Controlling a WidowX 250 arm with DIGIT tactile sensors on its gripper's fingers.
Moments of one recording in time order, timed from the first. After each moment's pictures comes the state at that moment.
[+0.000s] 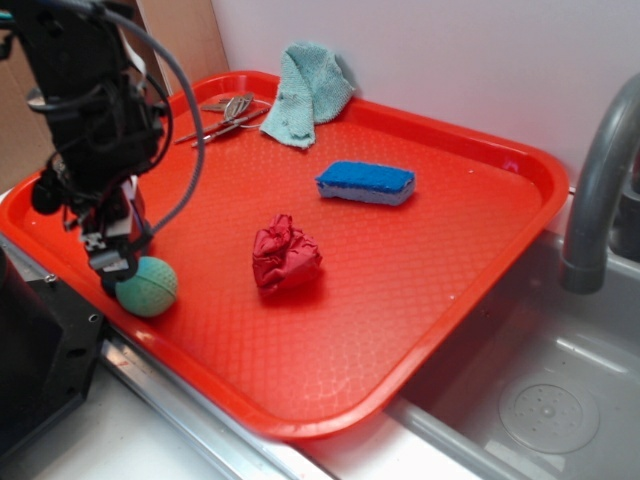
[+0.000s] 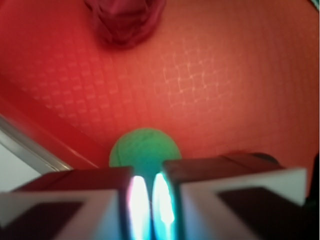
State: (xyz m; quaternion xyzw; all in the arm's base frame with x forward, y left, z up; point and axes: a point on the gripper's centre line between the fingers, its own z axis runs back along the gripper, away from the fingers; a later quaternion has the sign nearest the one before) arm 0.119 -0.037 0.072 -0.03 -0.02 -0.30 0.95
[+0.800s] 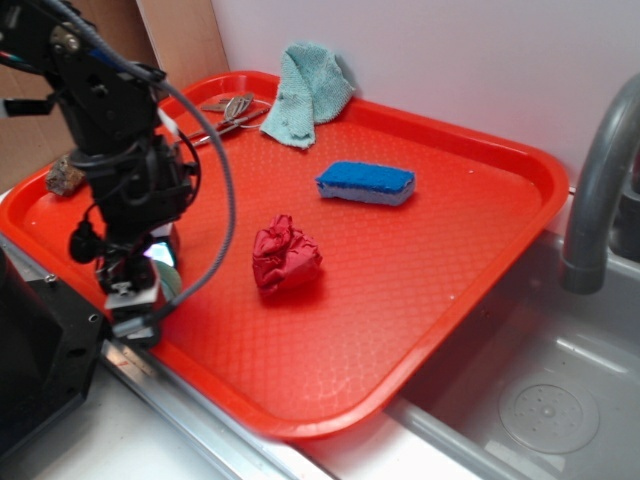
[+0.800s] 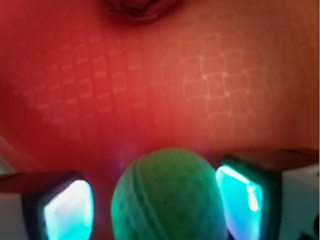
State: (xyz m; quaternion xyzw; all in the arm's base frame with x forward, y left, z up) arm 0.121 -0.045 0.017 -0.06 0.02 -0.32 0.94
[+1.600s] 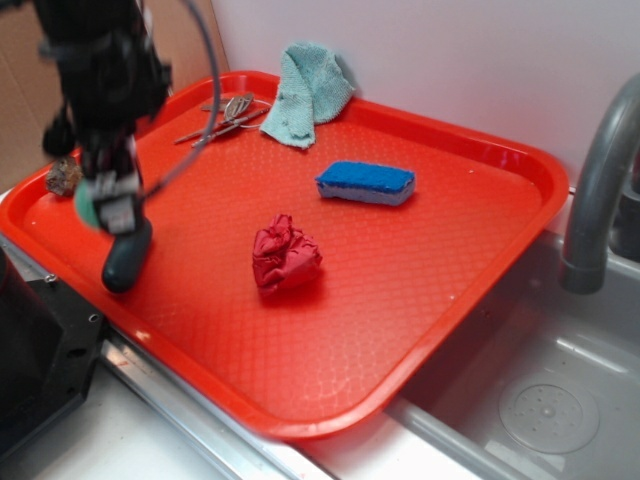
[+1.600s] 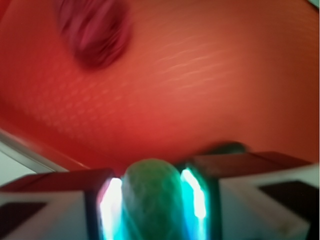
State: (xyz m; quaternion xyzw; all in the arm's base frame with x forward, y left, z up) arm 0.141 -0.020 0.110 -0.03 0.04 -0.19 0.98
